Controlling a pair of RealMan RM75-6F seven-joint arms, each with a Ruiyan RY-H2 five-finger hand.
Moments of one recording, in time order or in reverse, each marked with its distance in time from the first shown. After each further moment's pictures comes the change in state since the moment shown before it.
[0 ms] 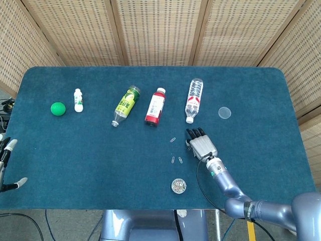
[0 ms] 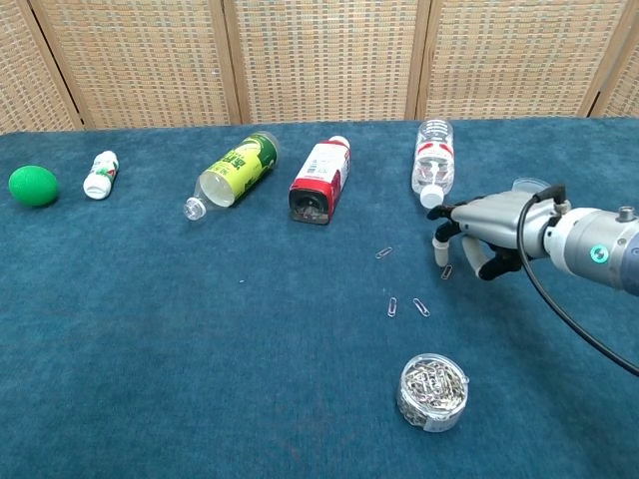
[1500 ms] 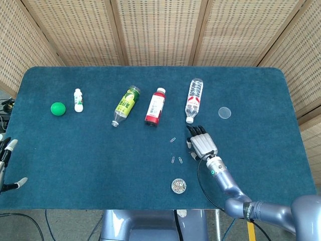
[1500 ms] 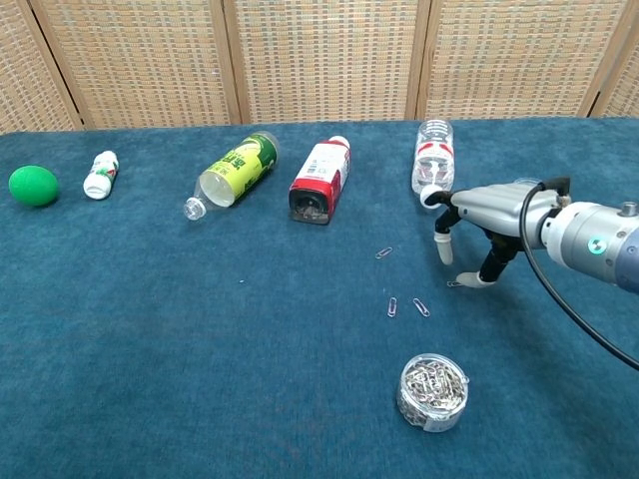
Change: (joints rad) left arm -0.002 -0.003 -0.001 0.000 -0.006 -0.002 0.010; right arm -0.030 -0.034 0.039 0.052 -0.082 0.019 0.153
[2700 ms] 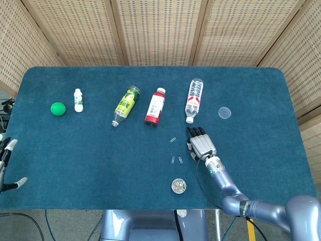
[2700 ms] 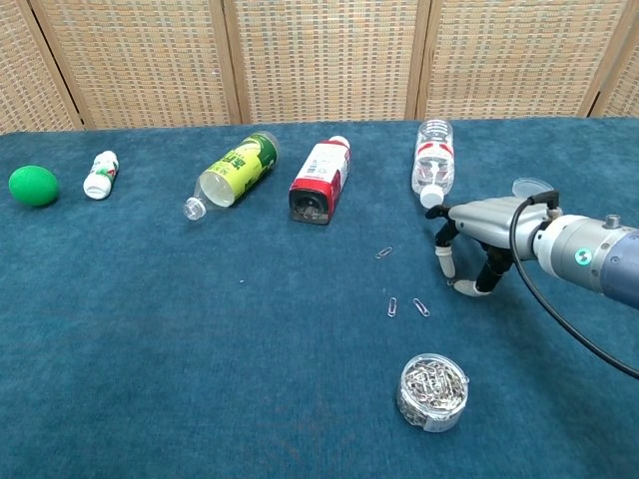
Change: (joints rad) left arm -0.004 -0.005 -0.001 0.007 -0.010 -0.009 0.005; right arm 0.004 -0.046 0.005 0.073 0.029 -0.045 -0.021
